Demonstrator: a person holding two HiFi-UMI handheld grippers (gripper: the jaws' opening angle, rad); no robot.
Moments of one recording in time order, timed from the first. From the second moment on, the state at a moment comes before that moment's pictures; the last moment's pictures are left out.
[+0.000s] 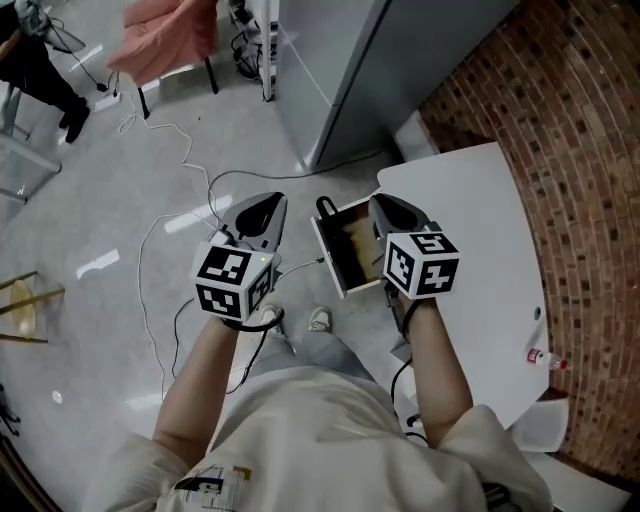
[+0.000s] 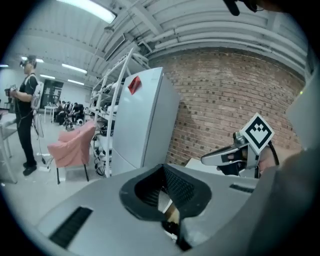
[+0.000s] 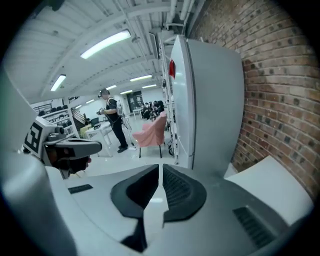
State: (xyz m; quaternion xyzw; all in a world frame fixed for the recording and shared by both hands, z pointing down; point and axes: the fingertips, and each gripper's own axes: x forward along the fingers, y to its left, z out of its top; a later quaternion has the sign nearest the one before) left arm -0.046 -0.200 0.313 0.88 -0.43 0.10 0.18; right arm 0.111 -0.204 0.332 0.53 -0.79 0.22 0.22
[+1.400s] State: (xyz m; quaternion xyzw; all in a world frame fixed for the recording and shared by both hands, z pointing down) left arm -0.017 -0.077 0.117 0.92 -0.39 0.03 -0.02; right arm 0.091 -0.053 0.077 0.50 -0.87 -0.02 0.01
